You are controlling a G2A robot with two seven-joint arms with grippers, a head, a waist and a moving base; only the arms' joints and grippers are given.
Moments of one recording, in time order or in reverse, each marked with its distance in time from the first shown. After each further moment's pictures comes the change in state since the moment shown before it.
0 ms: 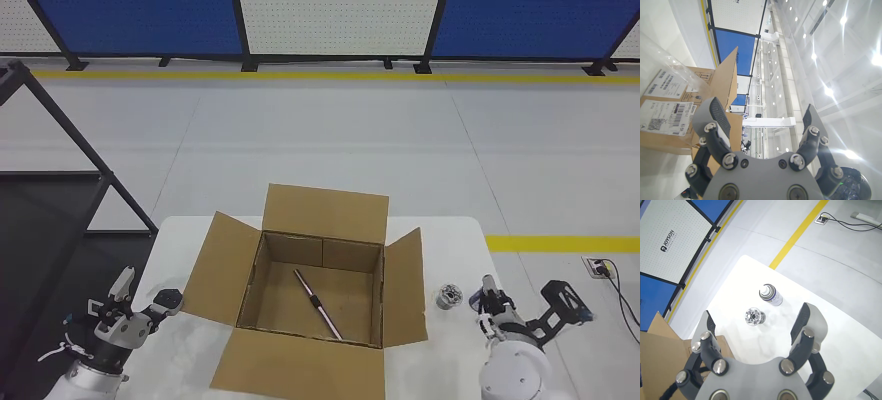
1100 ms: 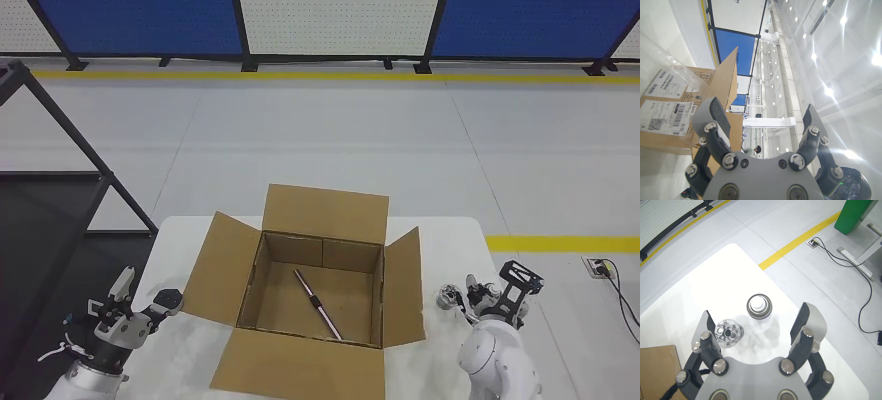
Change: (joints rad) left arm 0.000 0.000 0.000 0.000 0.000 0.000 0.000; right arm 0.135 0.048 0.029 0.342 -0.270 -0.180 -0.020
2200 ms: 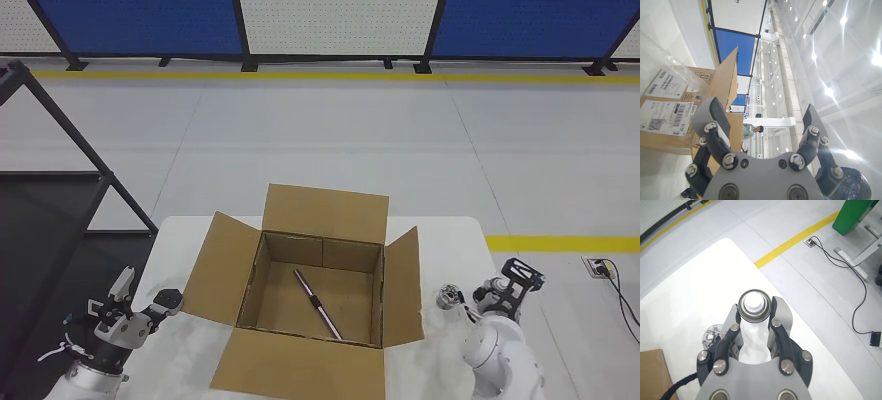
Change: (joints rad) left arm 0.000 0.000 0.000 0.000 0.000 0.000 0.000; right arm 0.014 0.025 0.015 -0.006 0.058 -0.006 -0.013
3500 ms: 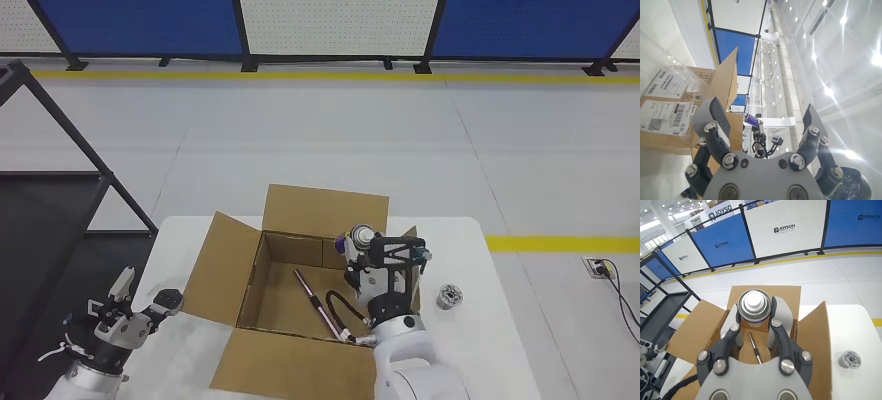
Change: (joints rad) left arm 0.000 0.000 0.000 0.000 0.000 0.000 0.000; right arm -0.036 -0.022 -0.639 -0.378 -0.045 -0.162 0.025
